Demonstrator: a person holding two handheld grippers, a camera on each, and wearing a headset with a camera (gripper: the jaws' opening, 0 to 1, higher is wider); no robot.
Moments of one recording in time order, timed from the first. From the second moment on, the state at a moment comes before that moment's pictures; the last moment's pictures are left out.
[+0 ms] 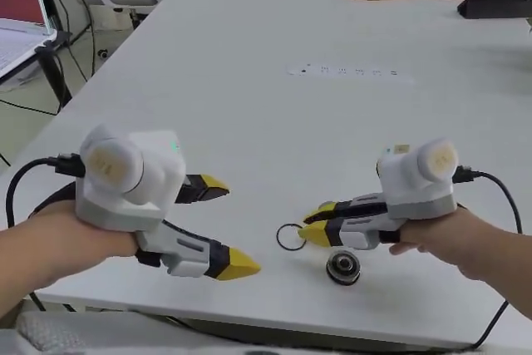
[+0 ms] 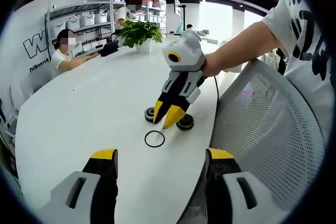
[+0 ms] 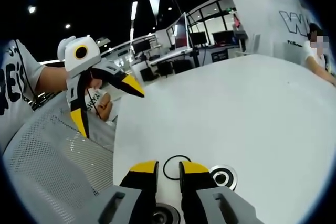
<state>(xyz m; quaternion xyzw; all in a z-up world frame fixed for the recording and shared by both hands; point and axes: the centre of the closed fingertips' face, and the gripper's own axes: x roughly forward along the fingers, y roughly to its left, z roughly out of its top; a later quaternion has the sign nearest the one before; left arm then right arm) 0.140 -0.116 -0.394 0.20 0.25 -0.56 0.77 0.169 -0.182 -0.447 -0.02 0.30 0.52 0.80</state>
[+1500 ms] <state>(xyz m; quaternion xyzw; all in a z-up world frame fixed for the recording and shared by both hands) 0.144 -0.165 -0.391 0.21 0.24 -0.60 0.74 0.140 -0.232 -0.414 0.01 0.26 0.51 0.82</state>
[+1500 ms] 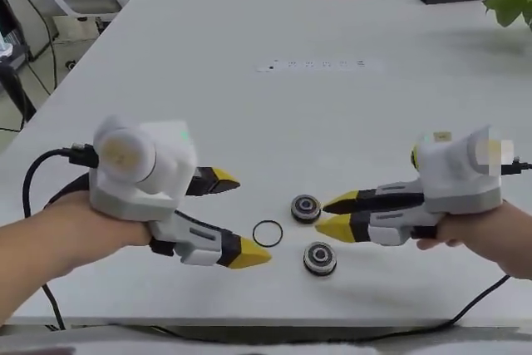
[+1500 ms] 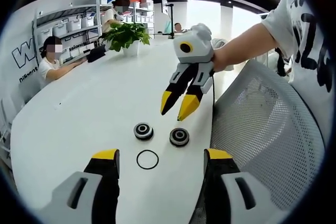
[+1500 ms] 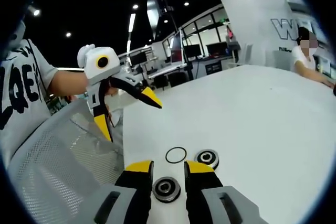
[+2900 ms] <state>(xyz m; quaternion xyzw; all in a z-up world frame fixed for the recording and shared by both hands) 0.133 -0.203 -0.421 0.23 0.26 -0.63 0.69 0.116 -0.255 -0.456 -0.04 0.28 0.50 0.82</state>
